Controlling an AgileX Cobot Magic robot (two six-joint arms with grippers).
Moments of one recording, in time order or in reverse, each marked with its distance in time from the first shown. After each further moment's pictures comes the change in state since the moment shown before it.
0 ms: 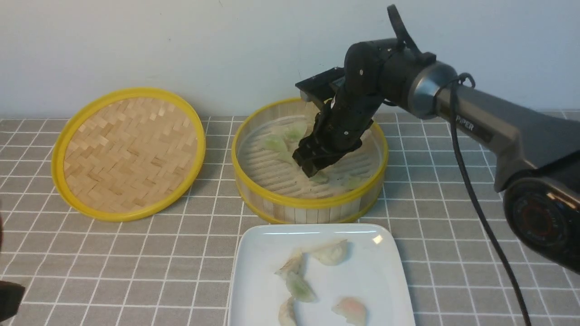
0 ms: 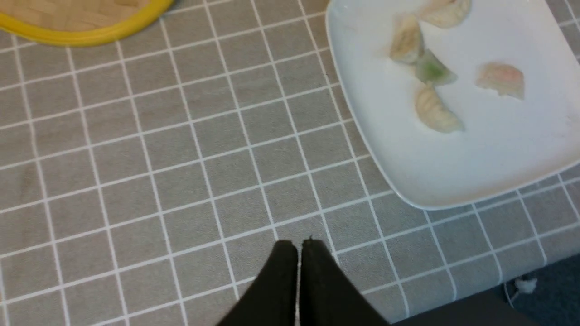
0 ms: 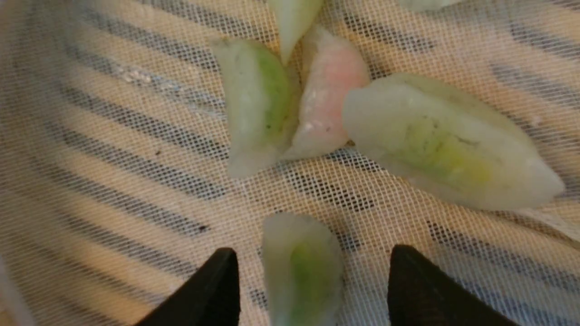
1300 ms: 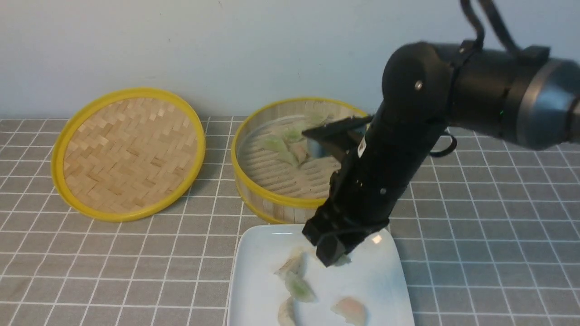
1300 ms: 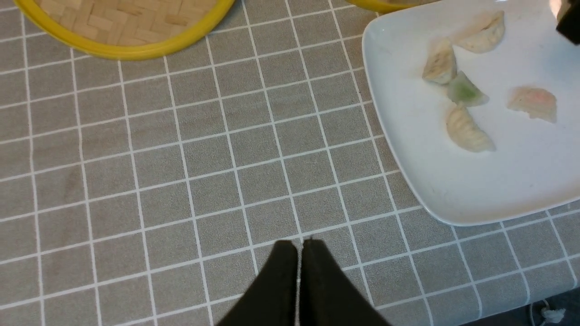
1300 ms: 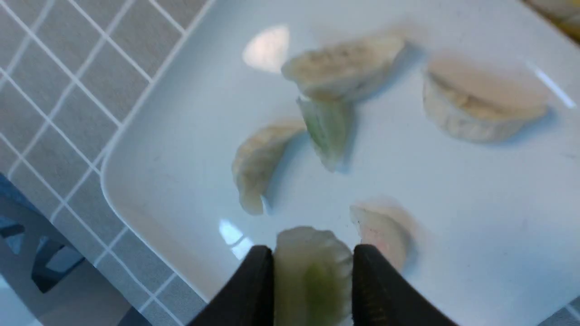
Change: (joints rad) right arm 0.144 -0.556 0.699 0.162 0.098 0.061; left arm 0.000 -0.037 0.000 0.056 0.002 -0.022
